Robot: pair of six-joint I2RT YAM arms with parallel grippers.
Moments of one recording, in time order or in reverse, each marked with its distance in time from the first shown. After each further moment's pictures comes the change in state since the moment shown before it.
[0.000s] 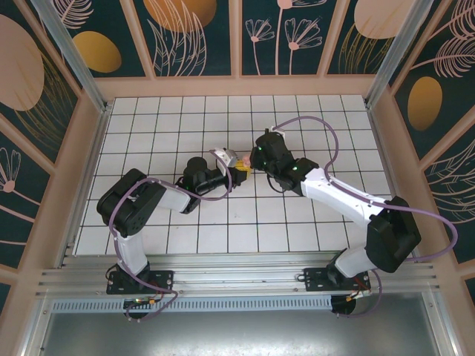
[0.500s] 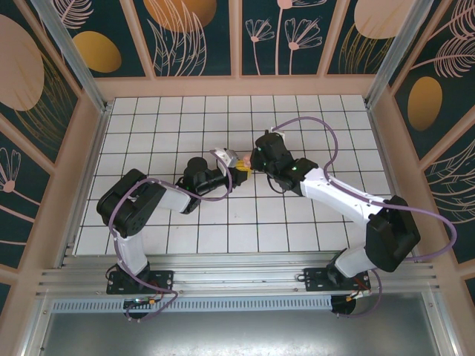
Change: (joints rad) left arm -0.005 -0.003 0.000 0.005 0.000 0.000; right arm 0.000 0.006 -0.003 -0.013 -0.001 0.000
